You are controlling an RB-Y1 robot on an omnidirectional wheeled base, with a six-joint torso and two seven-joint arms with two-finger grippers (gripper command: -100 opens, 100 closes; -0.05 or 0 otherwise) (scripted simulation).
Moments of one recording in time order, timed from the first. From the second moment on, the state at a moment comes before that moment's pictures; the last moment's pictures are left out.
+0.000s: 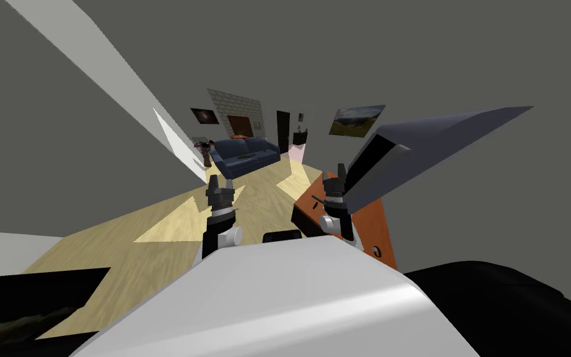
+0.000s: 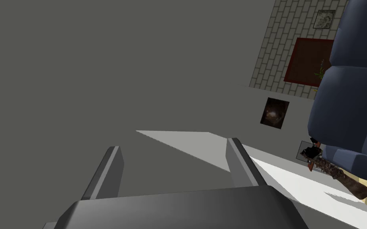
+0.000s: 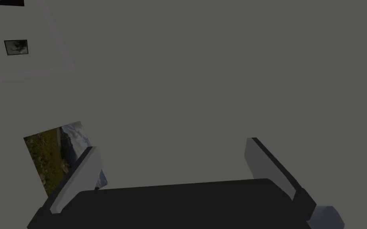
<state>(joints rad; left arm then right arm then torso) 0.51 -0.04 -0.03 -2.24 0.01 -0.46 0.00 0.45 -0.03 0.00 -2.29 -0.05 -0.41 0.05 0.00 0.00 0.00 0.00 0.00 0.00</state>
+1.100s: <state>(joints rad) 0.51 -0.04 -0.03 -2.24 0.01 -0.46 0.00 0.48 -0.15 -0.08 -2.12 -0.11 -0.17 -0.01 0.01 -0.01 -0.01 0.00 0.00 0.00</state>
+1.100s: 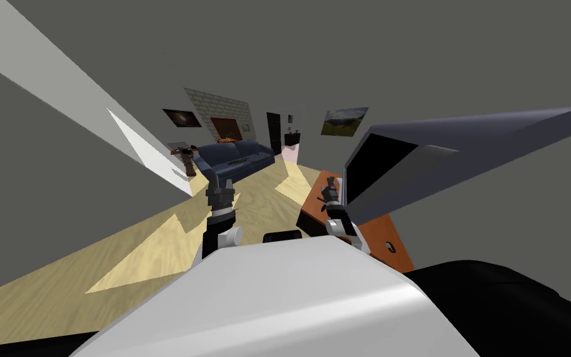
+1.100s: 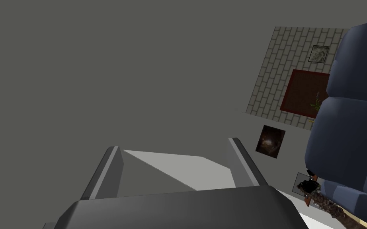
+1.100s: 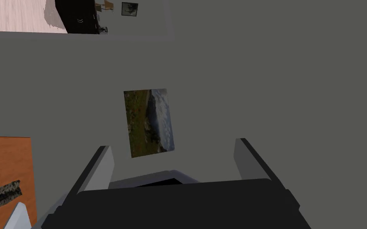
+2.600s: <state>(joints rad) 0.51 -0.04 -0.03 -2.24 0.01 -0.46 0.00 0.57 -0.19 -0.22 -1.88 -0.23 0.24 -0.15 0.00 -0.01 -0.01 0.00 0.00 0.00</state>
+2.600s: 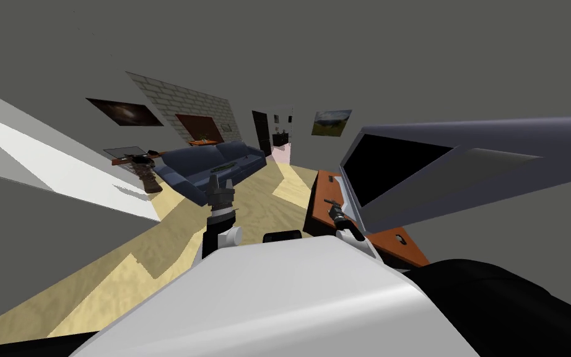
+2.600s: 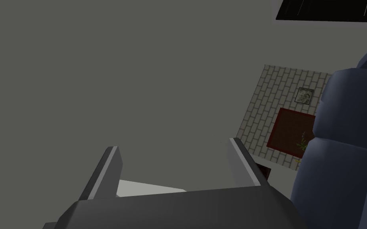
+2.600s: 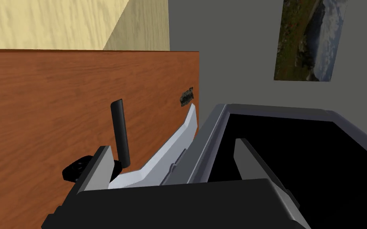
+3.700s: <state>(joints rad) 0.51 -0.04 -0.03 -2.24 0.01 -0.46 0.00 0.57 -0.23 -0.34 -1.69 -0.33 0.55 -0.30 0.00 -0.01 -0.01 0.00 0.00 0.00</state>
